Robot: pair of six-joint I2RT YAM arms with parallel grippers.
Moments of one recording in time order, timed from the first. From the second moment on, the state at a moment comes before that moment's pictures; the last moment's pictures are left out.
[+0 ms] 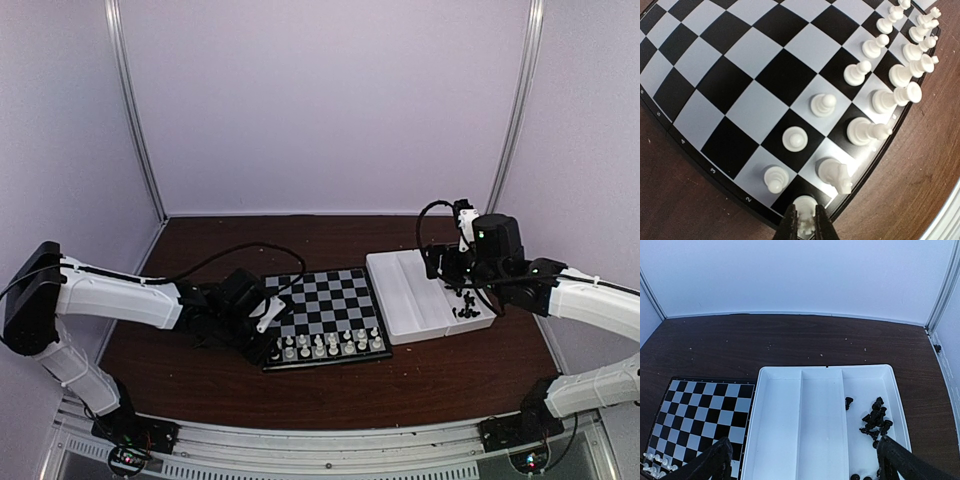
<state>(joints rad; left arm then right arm) -0.94 1.54 0.82 -0.31 0.06 -0.20 0.62 1.10 0.76 -0.12 0.37 0.29</state>
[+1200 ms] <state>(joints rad) -0.93 1.30 0.86 -0.48 -0.07 -0.18 0.62 1.09 0.75 -0.12 0.38 0.28</state>
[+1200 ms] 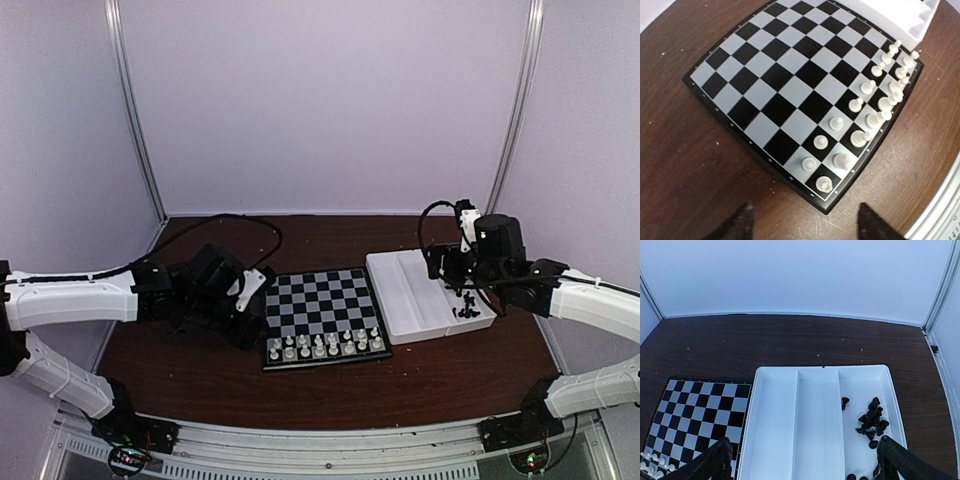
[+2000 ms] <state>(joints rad) -0.51 1.29 0.89 -0.44 -0.26 -0.19 0.33 1.16 0.76 -0.08 0.55 0.17</state>
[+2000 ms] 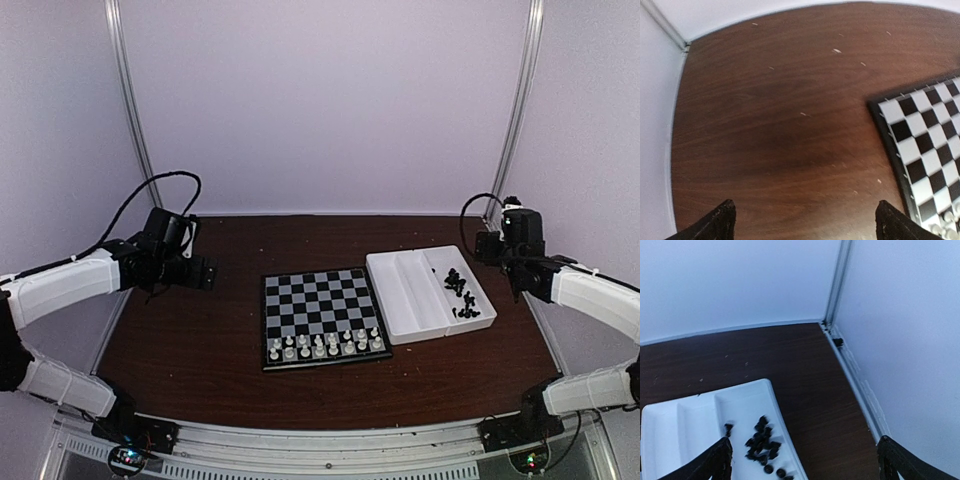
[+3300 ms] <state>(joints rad) -0.05 1.54 0.42 0.64 -0.16 0.12 0.07 1.56 0.39 0.92 0.29 -0.06</state>
